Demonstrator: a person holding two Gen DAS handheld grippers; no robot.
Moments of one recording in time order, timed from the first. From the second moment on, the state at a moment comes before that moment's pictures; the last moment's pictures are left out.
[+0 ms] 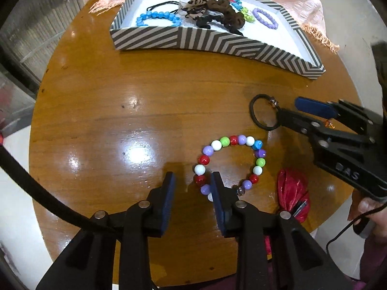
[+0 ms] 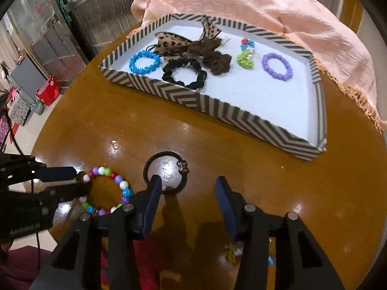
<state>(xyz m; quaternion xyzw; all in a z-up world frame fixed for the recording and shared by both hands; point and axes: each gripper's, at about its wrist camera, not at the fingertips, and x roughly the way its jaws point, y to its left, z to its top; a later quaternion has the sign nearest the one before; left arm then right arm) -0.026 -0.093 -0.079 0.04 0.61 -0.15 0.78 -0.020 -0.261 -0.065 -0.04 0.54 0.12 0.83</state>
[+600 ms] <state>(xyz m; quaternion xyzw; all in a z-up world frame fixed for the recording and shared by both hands) -0.016 -0.114 -0.075 0.06 0.60 -0.19 0.78 -0.014 -0.258 -0.057 -0.07 0.53 0.14 0.83</state>
